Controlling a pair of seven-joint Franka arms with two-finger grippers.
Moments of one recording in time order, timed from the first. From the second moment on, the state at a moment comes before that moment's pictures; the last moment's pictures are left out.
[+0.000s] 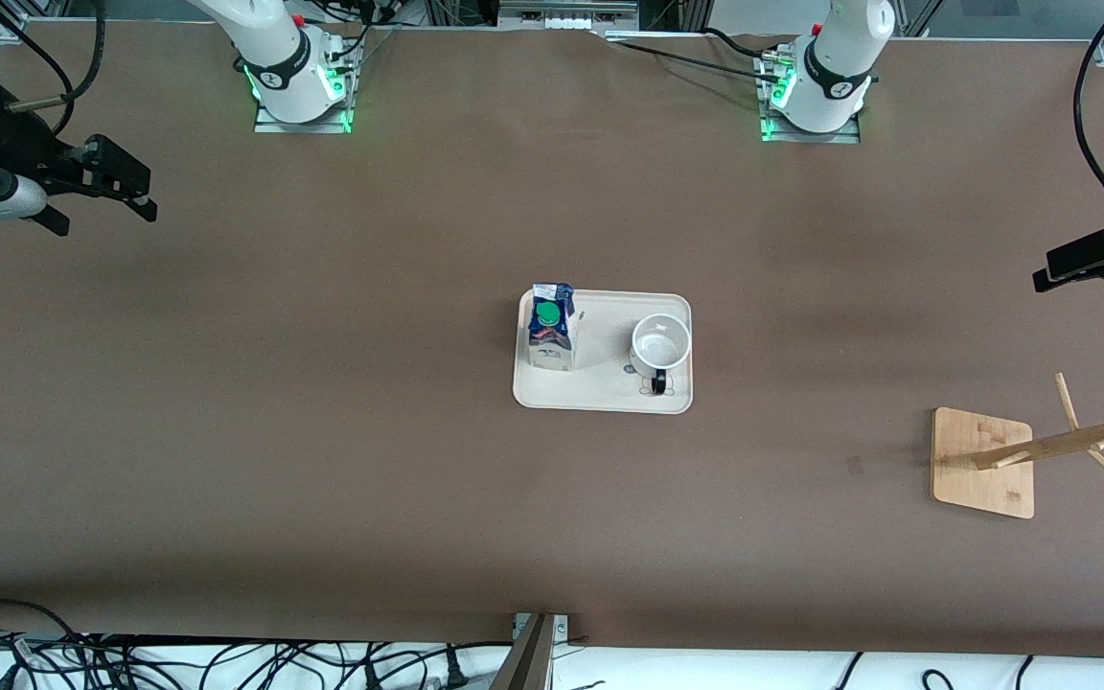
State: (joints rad) left arm 0.16 0.26 -0.09 -1.22 -0.04 1.41 0.04; right arm 0.26 -0.02 -0.15 -1.57 0.04 1.60 -0.05
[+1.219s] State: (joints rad) left arm -0.09 0.13 0.15 -1.42 -0.04 1.45 0.04; right arm 0.26 -0.02 -0.16 -1.56 0.04 1.60 -0.06
